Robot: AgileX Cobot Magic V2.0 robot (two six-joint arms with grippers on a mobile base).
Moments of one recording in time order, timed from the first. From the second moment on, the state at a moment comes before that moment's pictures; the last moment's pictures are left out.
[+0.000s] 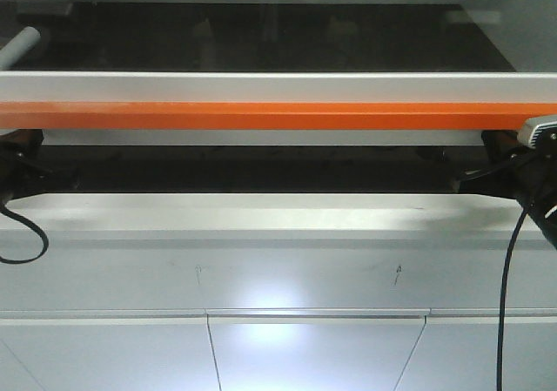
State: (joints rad) left arm -0.03 1.39 -0.58 -0.01 -0.59 0.02; right arm -0.05 1.48 -0.54 -0.24 -0.84 0.07
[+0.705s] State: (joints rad) left arm -0.03 1.22 -0.84 -0.01 -0.47 0.02; right arm -0.05 1.30 -0.77 -0.25 -0.71 0.10
